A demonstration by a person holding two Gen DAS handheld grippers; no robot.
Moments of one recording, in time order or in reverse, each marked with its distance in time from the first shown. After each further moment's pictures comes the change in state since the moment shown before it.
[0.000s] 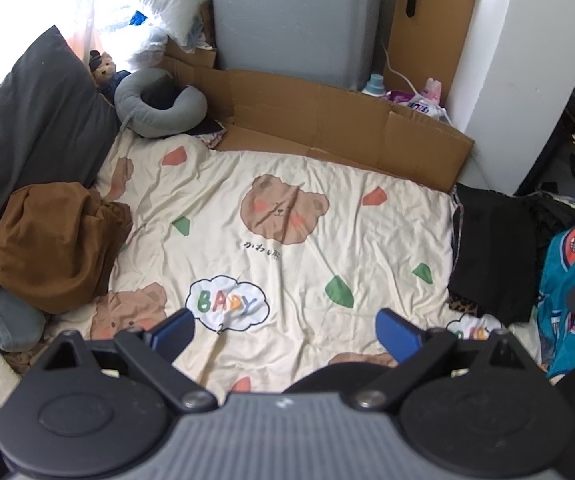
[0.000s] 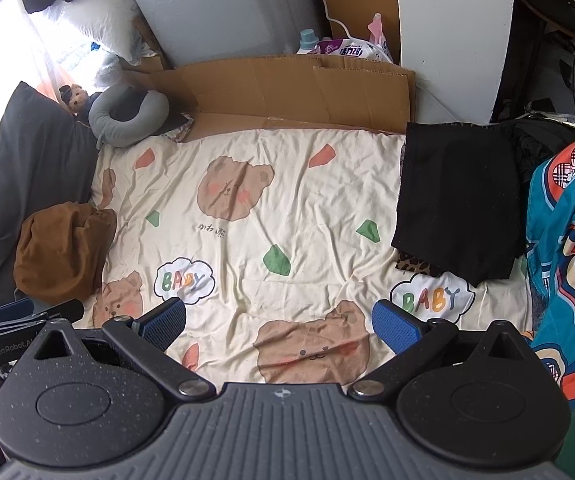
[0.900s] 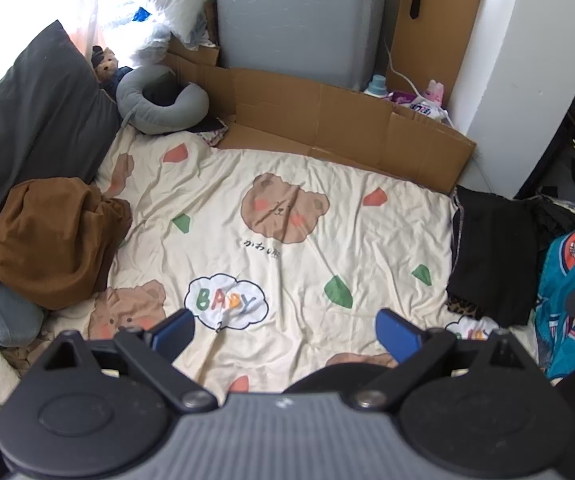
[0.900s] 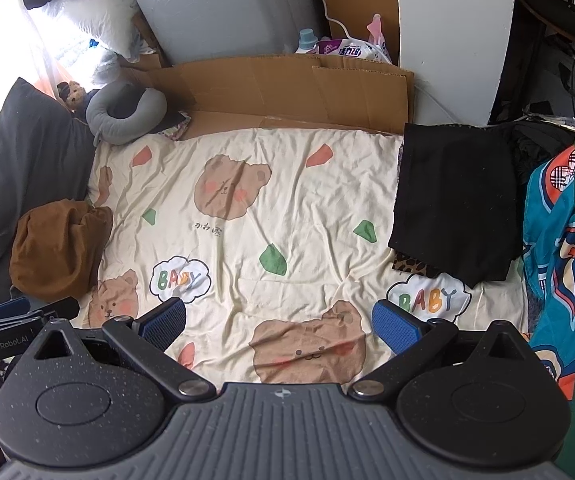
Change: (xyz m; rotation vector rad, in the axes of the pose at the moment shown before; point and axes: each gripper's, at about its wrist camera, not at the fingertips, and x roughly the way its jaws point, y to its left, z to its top) left arm 0.000 0.003 0.001 -0.012 0.002 -0.008; right arm 0.000 0.003 0.000 -0.013 0.002 -0.018
